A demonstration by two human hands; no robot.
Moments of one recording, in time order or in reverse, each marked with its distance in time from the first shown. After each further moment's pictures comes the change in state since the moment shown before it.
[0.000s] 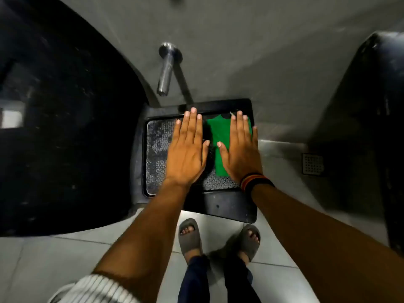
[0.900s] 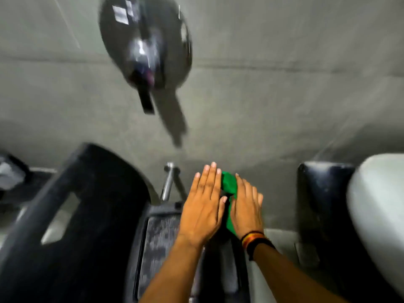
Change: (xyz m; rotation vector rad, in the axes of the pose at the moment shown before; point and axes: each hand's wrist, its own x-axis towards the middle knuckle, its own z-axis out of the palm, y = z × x) left_hand 0.092 0.053 -0.129 -0.052 0.337 0.213; right_hand 0.074 -0.005 -0.143 0.125 0.244 0.169
